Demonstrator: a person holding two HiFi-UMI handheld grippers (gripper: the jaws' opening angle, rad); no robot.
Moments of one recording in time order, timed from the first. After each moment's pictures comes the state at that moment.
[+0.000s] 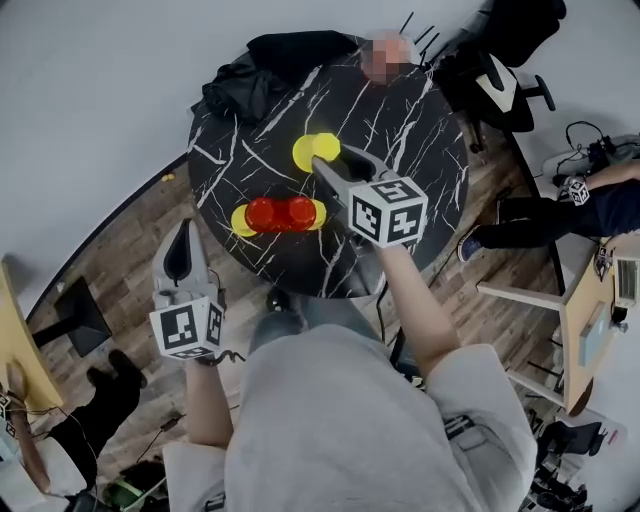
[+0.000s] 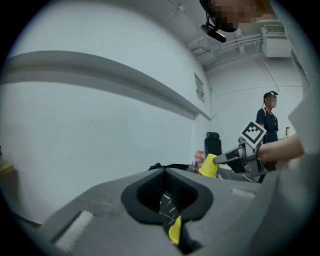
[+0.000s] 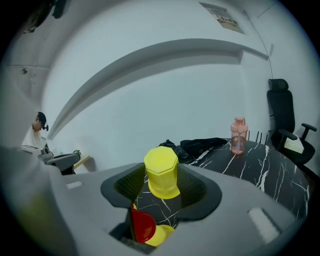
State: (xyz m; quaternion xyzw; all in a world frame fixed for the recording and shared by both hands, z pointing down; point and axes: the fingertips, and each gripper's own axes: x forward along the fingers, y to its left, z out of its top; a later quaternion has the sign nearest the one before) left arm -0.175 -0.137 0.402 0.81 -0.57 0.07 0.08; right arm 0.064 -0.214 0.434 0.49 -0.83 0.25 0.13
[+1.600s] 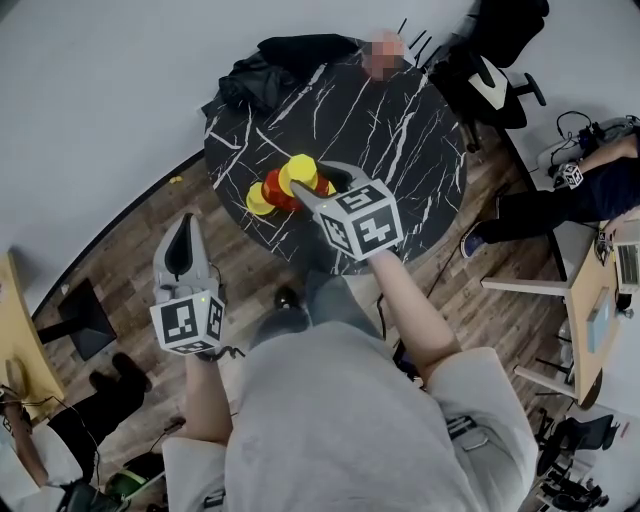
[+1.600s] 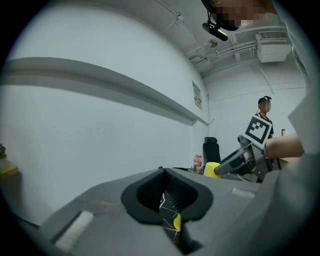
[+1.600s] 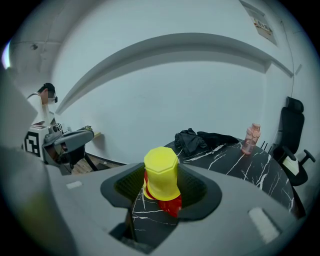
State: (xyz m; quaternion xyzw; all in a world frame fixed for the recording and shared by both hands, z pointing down) left arm -0.217 -0.082 0.383 0.82 -0.57 0.05 0.06; right arm -0.024 -0.123 0.425 0.44 -0.83 0.21 0.25
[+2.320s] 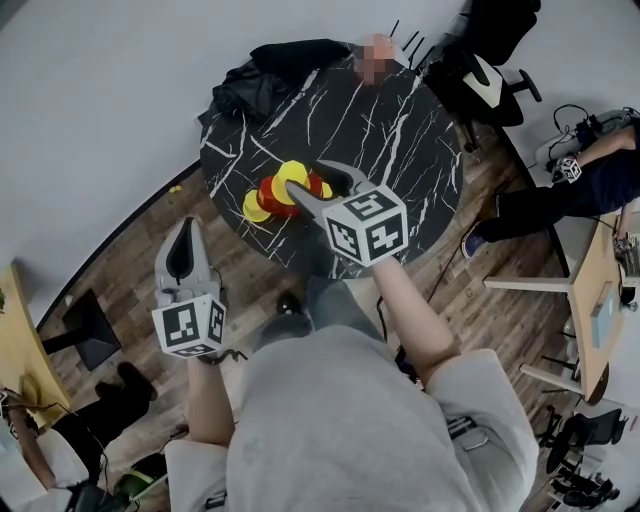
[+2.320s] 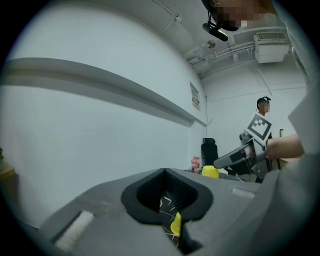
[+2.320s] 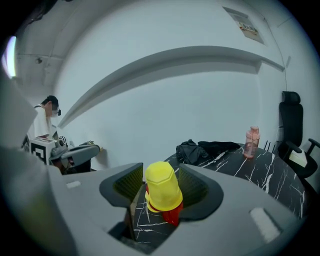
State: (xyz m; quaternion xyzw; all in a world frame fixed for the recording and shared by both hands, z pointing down) left arm -0.203 -0.087 0.375 0.83 -0.56 0.04 0.05; right arm -0.017 -0.127 0.397 0.45 -0.85 0.20 0.16
